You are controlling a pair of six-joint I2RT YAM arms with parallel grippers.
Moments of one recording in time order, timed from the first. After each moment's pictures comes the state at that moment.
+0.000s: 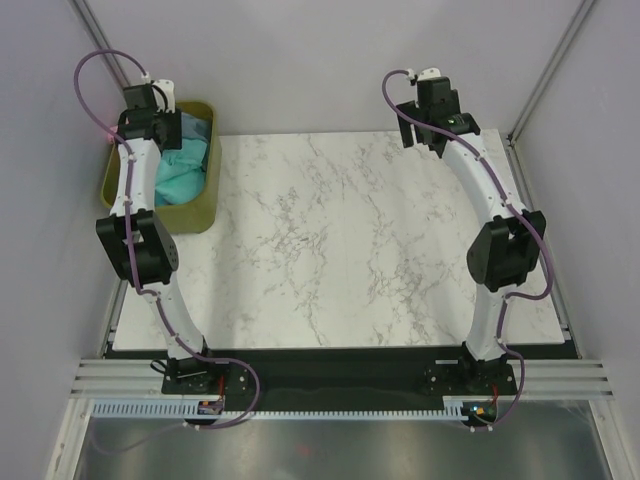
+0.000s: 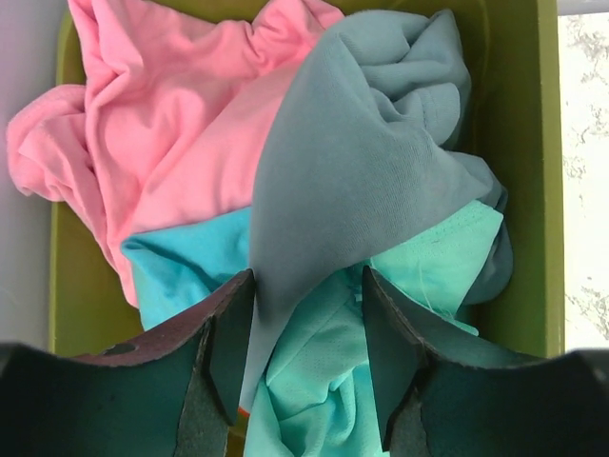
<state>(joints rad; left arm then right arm) 0.20 2.05 2.04 -0.60 -0.04 0.26 0.23 2.00 2.04 -0.64 0.36 -0.11</state>
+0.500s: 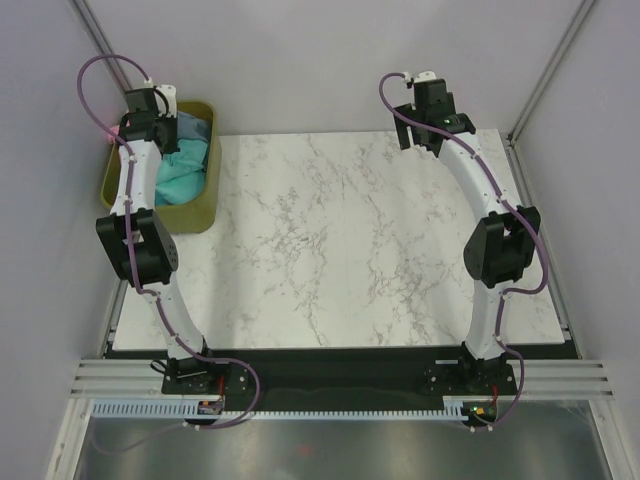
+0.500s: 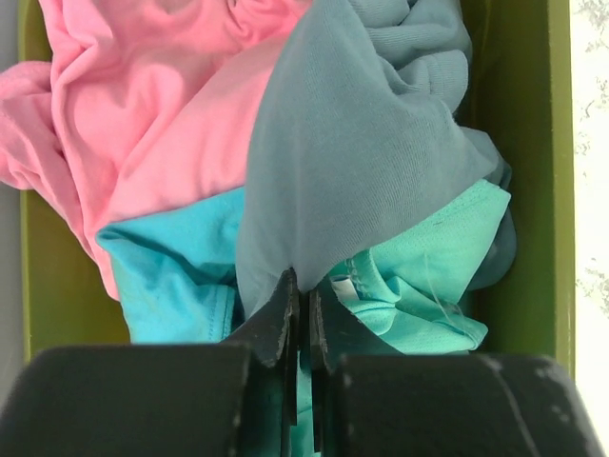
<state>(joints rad) 0.20 2.04 2.00 -0.60 -0.02 0.27 0.23 2.05 2.06 -0.65 0.34 -0.11</state>
